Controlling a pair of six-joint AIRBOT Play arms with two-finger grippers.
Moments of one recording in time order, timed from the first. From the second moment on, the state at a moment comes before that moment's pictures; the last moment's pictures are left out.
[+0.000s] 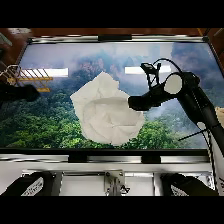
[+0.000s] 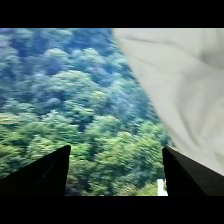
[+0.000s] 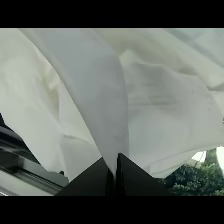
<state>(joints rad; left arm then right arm) 0.11 -0.98 1.28 1.43 -1.28 -1.46 0.38 -1.23 1.29 -1.25 1.29 1.68</state>
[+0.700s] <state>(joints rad) 0.83 -1.40 1.52 1.38 -1.22 -1.12 0.38 -1.23 1.29 -1.25 1.31 1.73</state>
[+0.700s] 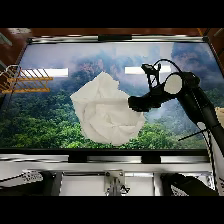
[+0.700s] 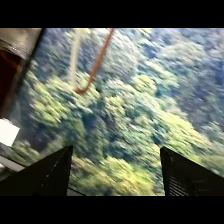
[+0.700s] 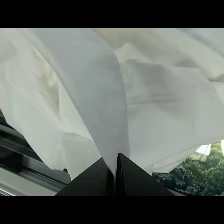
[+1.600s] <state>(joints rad) 0.80 -1.90 1.73 1.42 -1.15 -0.87 0.38 -1.23 1.29 -1.25 1.25 1.78</state>
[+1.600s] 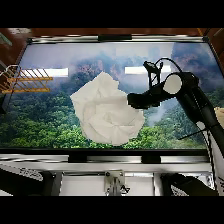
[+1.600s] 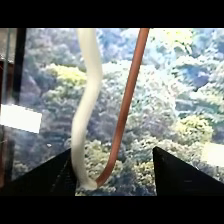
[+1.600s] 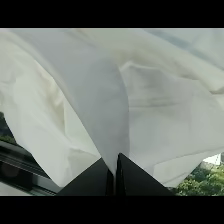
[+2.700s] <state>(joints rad) 0.80 -1.91 1.74 1.42 -1.15 -0.87 0.38 -1.23 1.29 -1.25 1.25 1.79</state>
